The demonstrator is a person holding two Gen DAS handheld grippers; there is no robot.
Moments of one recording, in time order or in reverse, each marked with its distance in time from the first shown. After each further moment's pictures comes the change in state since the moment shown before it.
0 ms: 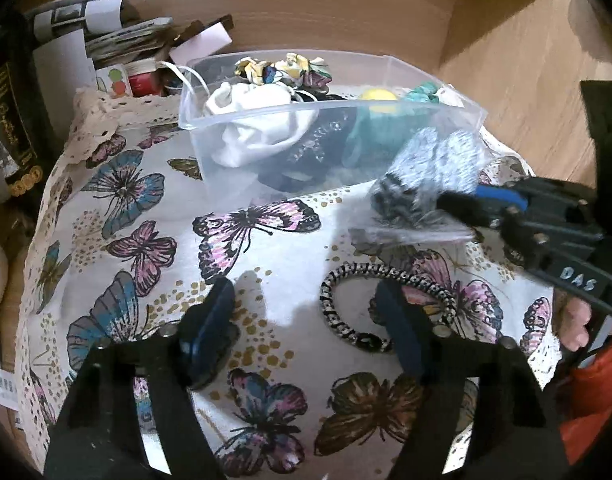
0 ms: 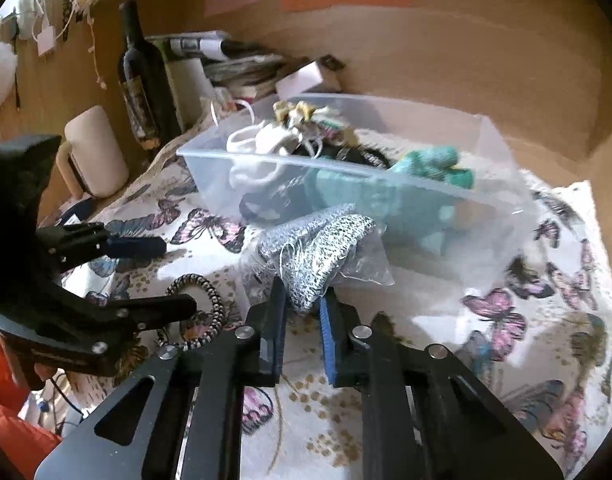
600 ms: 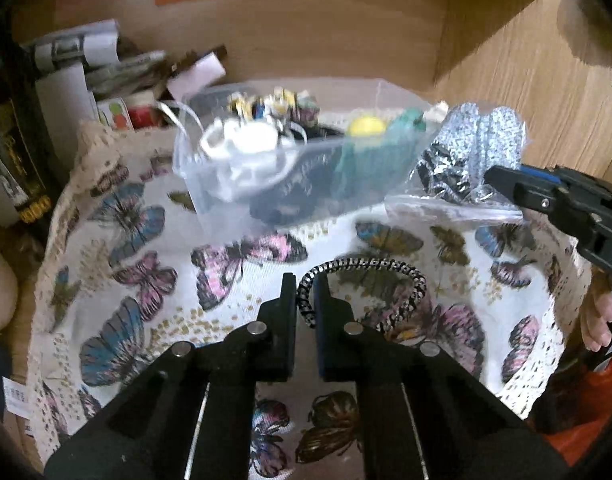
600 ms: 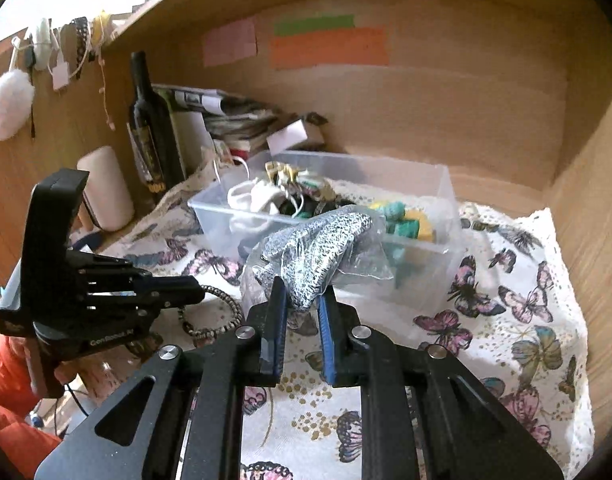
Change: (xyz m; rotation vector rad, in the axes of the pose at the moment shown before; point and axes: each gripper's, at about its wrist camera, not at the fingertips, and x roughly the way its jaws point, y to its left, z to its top) left arm -0.022 -0.013 0.008 0.017 -0.081 0.018; right arm -0.046 -0.003 0.009 0.009 -0.144 -0.025
